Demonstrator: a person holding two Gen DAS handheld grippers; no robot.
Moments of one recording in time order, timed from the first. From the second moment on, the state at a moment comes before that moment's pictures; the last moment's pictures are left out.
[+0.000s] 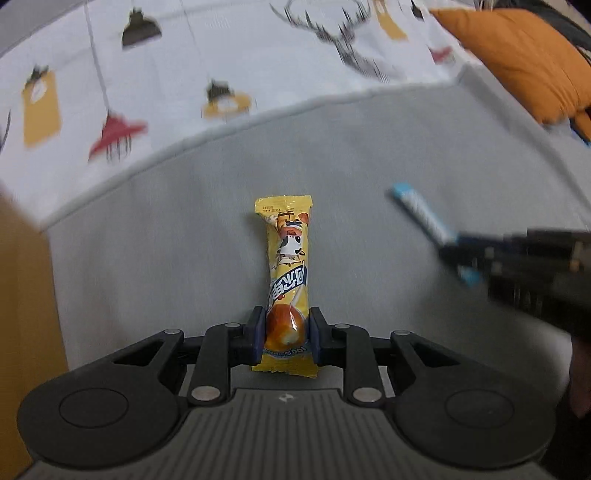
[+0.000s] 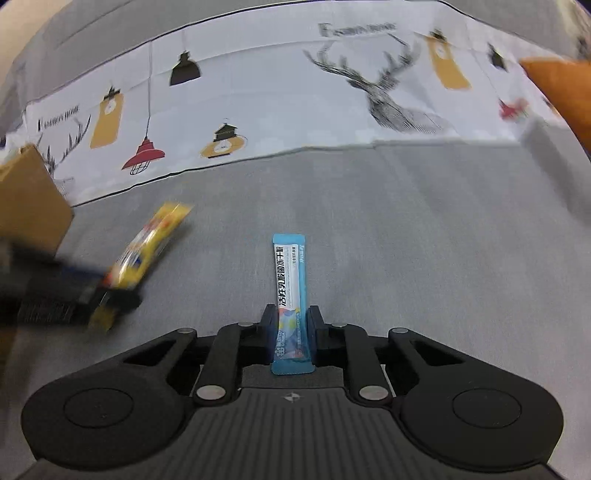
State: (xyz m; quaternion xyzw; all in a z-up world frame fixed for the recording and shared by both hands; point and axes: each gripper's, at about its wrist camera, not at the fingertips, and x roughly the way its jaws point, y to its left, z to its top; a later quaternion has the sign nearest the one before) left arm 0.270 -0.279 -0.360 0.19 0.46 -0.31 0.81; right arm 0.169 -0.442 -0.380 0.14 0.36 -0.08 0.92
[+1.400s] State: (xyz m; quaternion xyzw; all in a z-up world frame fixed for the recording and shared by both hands) left arm 0.130 -0.188 -0.196 0.16 0.34 -0.29 0.88; right arm 0.039 -0.299 -0.248 0.16 0.25 -0.08 0.95
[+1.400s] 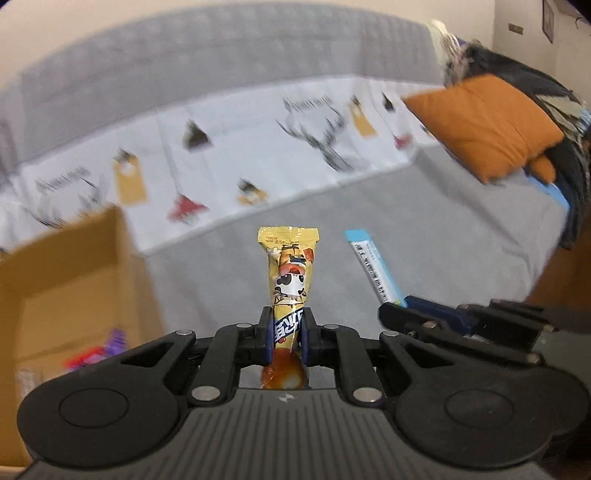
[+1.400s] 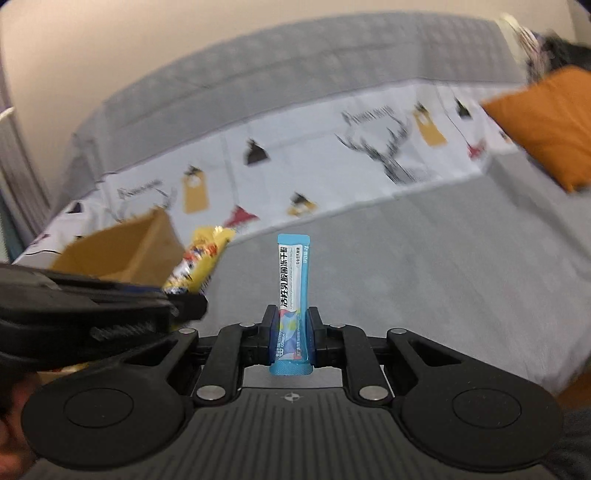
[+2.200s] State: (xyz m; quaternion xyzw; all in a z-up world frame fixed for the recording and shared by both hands) left arm 0.155 0.060 -0.089 0.04 0.26 -0.12 0.96; right arm 0.094 -0.110 -0.091 0.02 0.15 0.14 0.98
